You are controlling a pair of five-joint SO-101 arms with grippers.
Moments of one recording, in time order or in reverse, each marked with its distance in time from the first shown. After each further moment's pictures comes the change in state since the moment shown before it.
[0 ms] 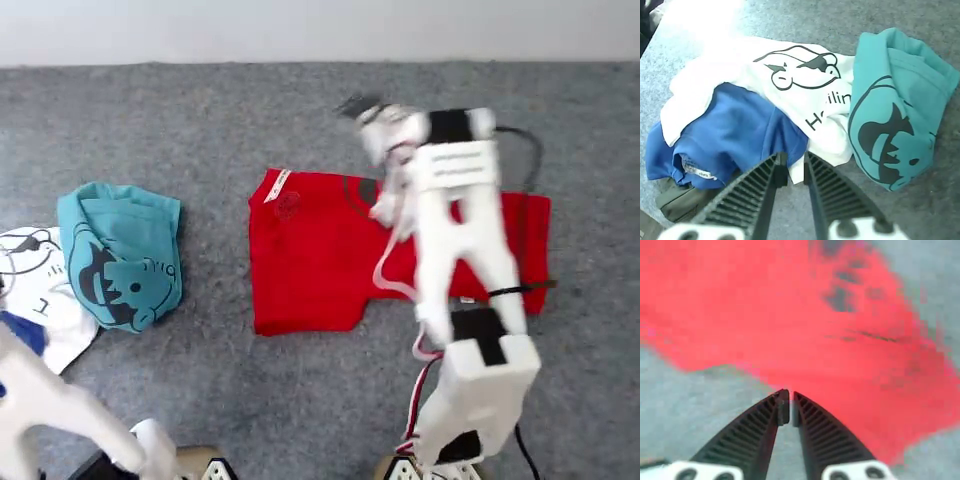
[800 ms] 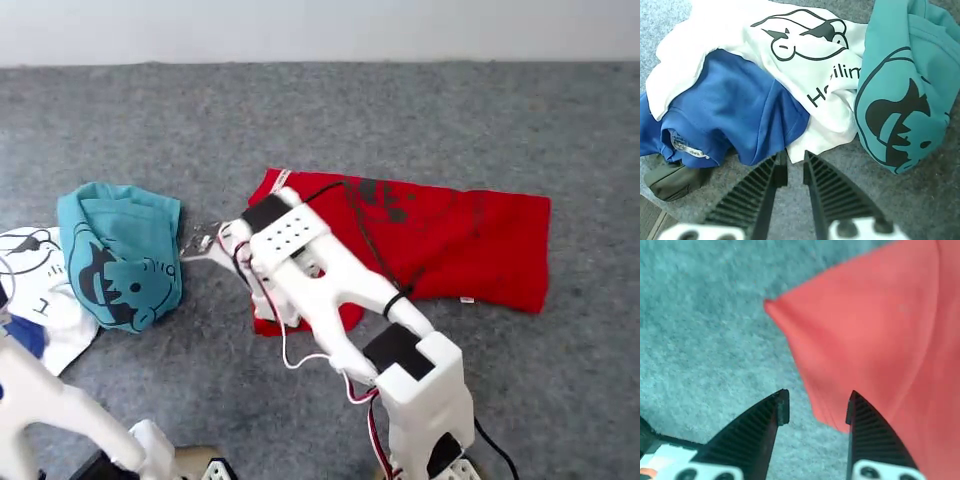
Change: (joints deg) left arm -2.1 -0.2 6.4 0.0 -0.4; right arm -30.6 6.9 13.1 -7.3 -4.9
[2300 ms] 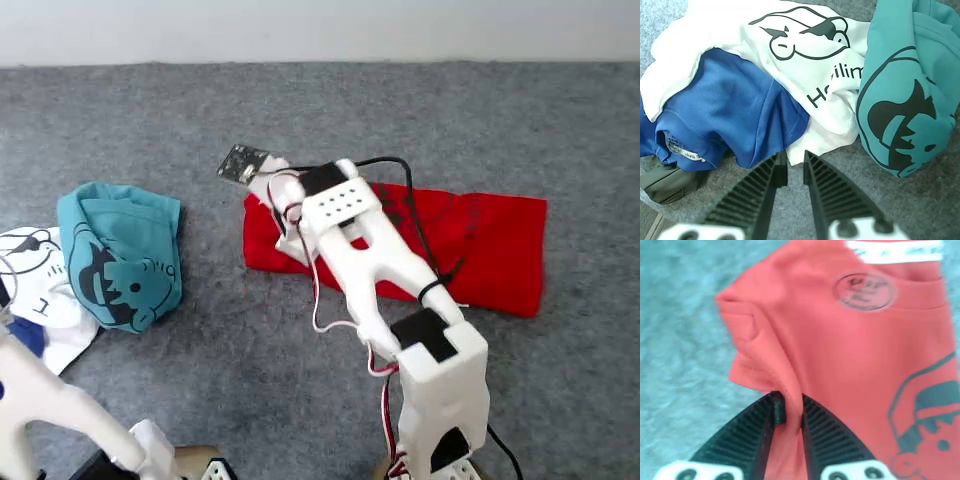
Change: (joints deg) left arm 0.0 0.0 3.7 -3.0 0.0; right arm 13.6 1.1 -4.1 -19.2 0.2
